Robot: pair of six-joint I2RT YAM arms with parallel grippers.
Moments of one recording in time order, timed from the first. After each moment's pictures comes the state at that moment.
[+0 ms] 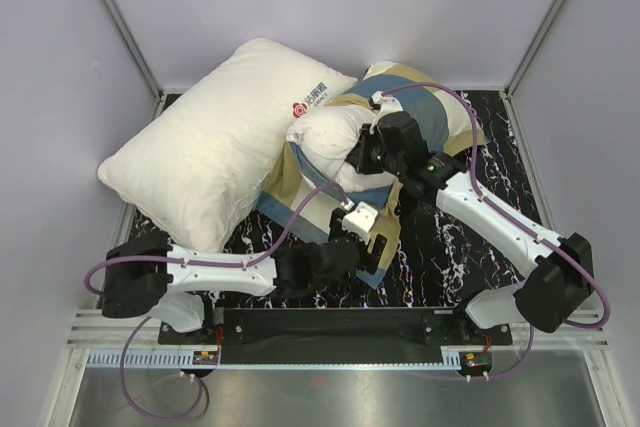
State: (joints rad) left arm -1.38 1.44 0.82 0.21 -0.60 -0.35; right arm 0.64 1.39 1.22 -0.32 0.04 0.48
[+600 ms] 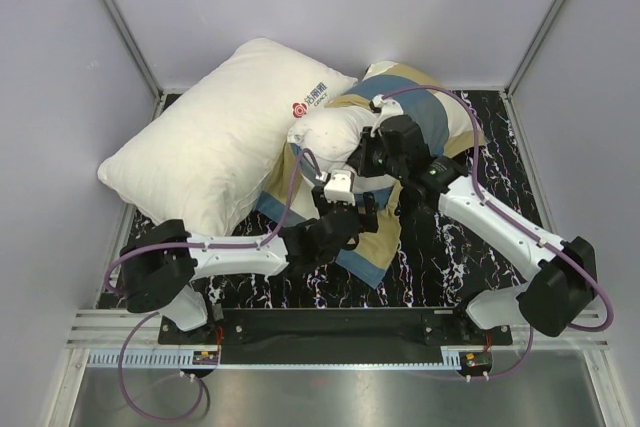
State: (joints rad) left arm -1.20 1.55 0.87 0.29 -0.76 -0.59; right arm 0.65 1.37 1.18 -0.30 0.03 0.46
